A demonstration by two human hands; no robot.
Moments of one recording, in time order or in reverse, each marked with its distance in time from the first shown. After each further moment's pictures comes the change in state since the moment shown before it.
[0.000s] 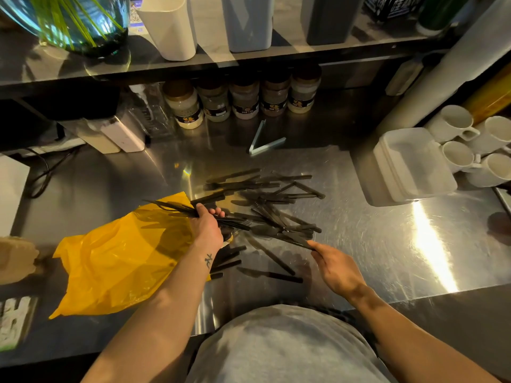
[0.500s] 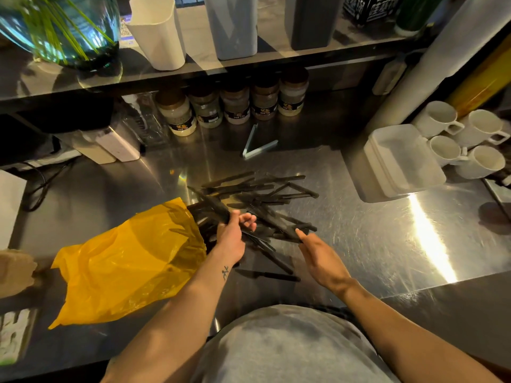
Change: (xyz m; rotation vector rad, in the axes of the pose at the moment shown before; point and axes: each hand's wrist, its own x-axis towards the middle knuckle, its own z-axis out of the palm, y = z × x) left_hand -0.036 -0.045 0.014 0.150 -0.269 -0.123; right_hand 0.007 -0.021 0.007 0.103 0.040 -0.133
